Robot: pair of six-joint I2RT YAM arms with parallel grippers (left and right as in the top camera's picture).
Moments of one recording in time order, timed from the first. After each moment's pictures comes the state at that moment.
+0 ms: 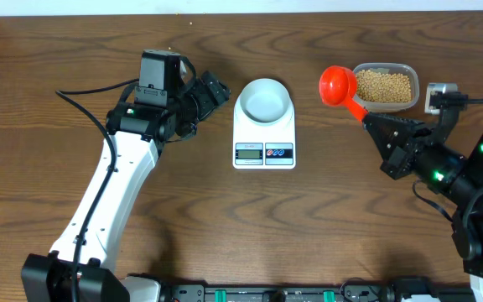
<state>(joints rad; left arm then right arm) -0.20 1.50 1.25 -0.63 0.30 -0.84 0.04 0.86 1.08 -0.60 -0.64 0.42</state>
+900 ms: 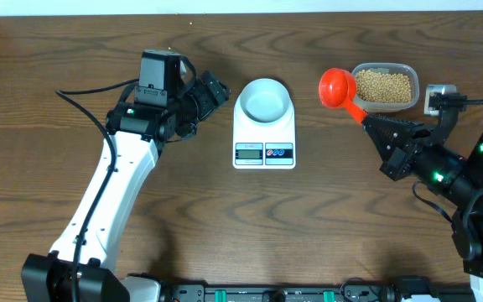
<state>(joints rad) -0.20 1.50 1.25 -0.63 0.30 -0.84 0.04 0.86 1.08 -0.62 -0.64 0.42</state>
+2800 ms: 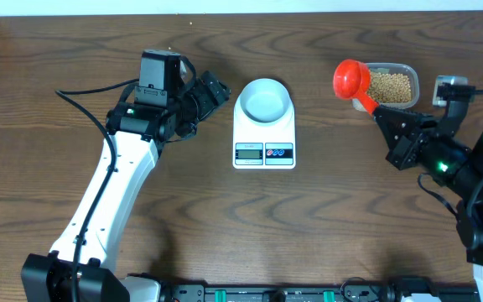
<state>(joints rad) -0.20 1.50 1.25 -0.63 0.30 -0.84 0.00 0.92 1.13 -0.66 -0.57 0.38</state>
